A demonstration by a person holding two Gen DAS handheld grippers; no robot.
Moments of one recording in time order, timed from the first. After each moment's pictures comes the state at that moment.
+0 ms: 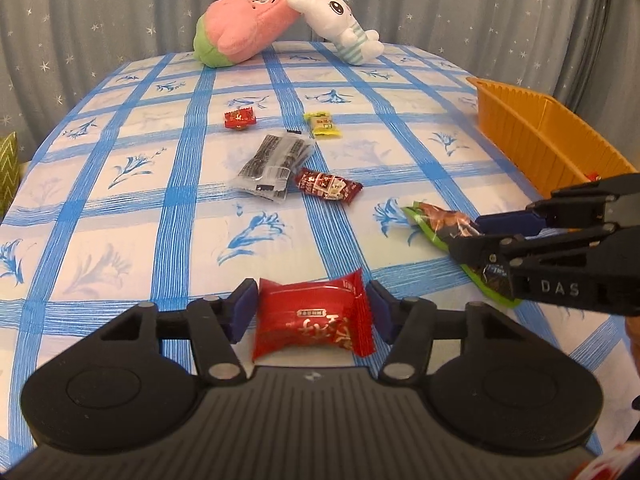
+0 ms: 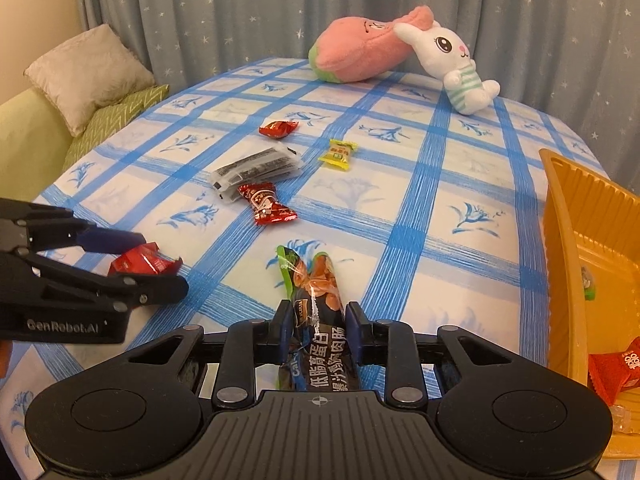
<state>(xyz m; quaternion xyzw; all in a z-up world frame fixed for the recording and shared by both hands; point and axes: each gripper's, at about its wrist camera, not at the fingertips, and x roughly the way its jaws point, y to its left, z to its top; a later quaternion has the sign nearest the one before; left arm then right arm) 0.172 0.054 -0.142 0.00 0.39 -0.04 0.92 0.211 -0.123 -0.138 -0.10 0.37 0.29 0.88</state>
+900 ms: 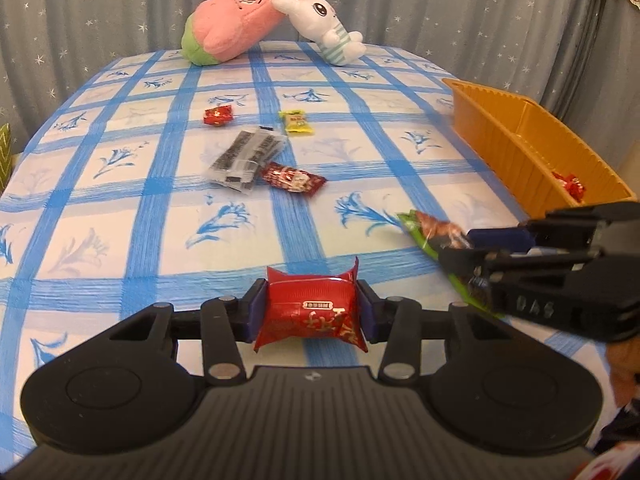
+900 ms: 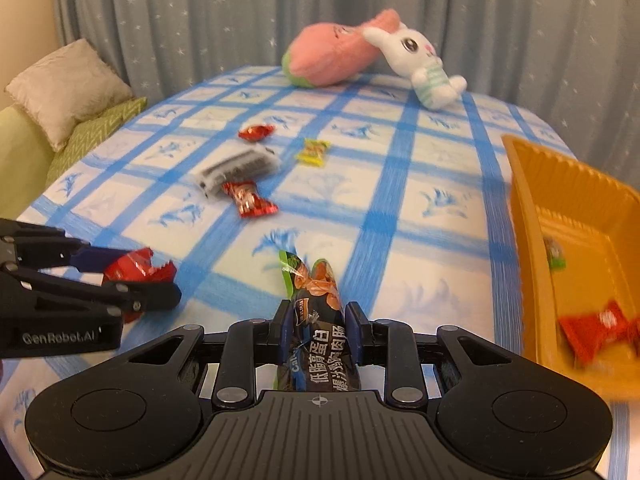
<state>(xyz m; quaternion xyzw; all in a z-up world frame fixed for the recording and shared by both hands) 0.155 0.035 -0.134 -0.02 0.39 -0.06 0.92 0.189 -0.137 -0.137 -0.08 0.37 0.25 0.89</state>
